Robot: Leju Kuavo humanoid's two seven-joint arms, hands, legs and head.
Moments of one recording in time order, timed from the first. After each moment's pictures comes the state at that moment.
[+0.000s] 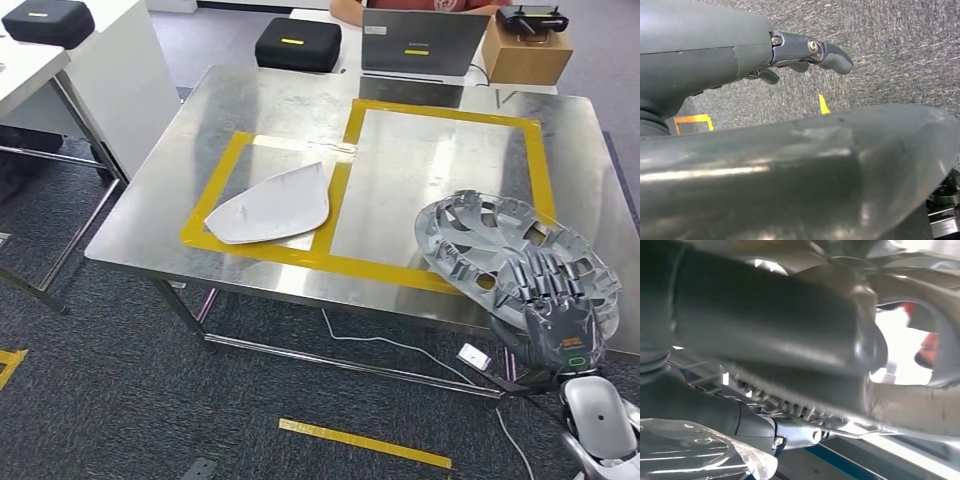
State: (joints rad) left arm -0.04 -0.05 -0.40 -0.21 0.25 0.12 0.05; right arm -0.38 -0.62 0.72 -1.28 1.57 -0.55 0.36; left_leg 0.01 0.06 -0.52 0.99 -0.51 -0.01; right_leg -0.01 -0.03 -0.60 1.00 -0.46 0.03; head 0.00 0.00
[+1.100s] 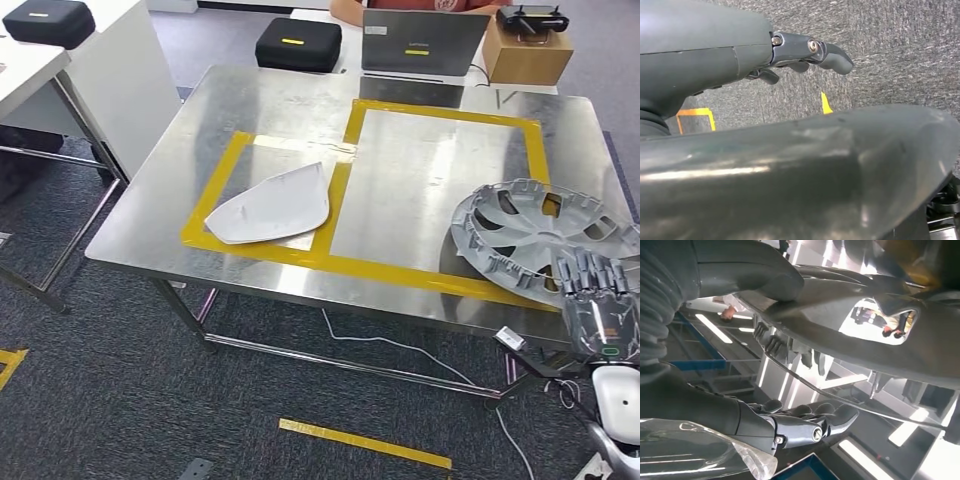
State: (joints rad) left arm -0.04 -0.05 -0.38 -0.20 0.27 0.13 0.05; right arm -0.40 -0.64 0.63 -1.16 1.57 -0.39 0.41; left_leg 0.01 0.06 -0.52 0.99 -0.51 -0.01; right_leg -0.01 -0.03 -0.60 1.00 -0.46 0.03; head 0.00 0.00
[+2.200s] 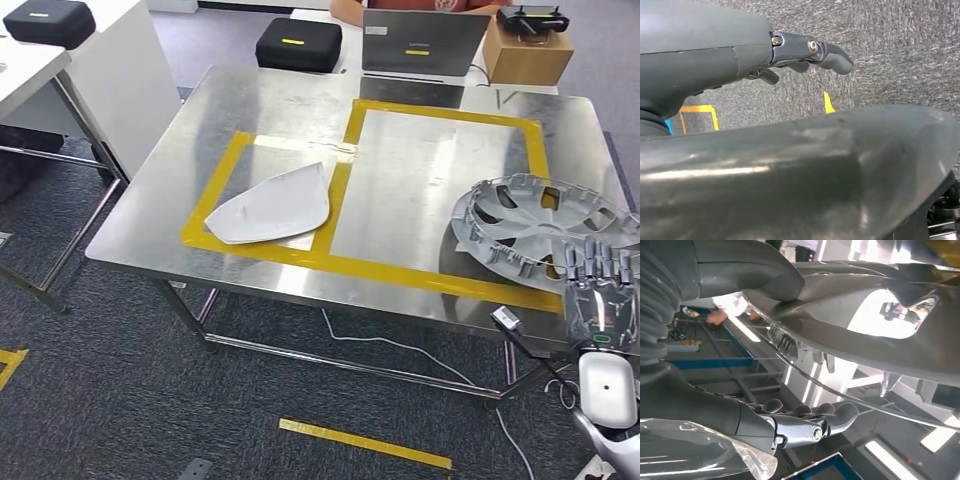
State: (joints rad) left arm -0.04 -0.05 -0.36 -0.20 0.27 0.14 0.07; right arm -0.50 -0.62 0.78 -1.12 1.57 -0.35 0.63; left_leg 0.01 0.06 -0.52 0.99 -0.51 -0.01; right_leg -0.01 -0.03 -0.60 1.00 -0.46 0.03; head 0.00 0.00
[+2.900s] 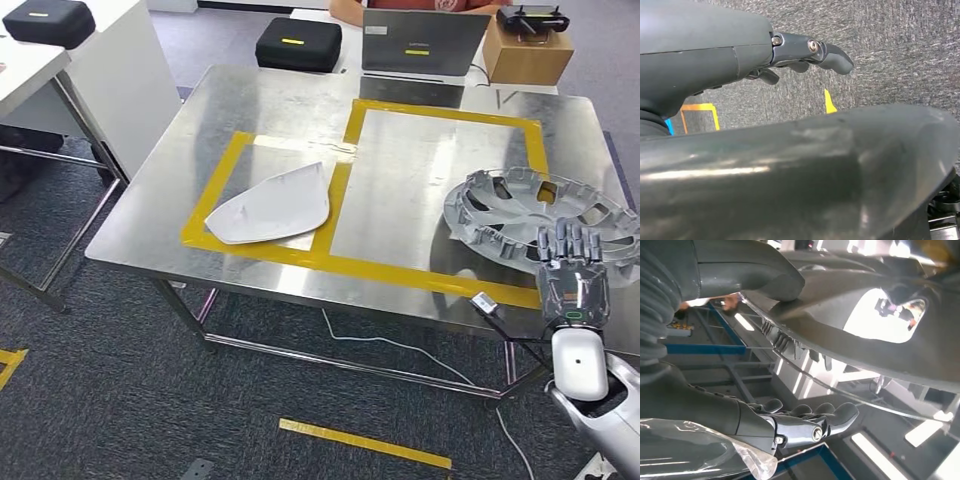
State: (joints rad) left arm -0.04 -0.06 -0.36 -0.20 0.26 0.14 0.08; right arm -0.62 -0.57 0.88 -1.12 1.57 -0.23 0.64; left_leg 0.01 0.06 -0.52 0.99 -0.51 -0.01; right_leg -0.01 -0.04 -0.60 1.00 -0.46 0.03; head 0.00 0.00
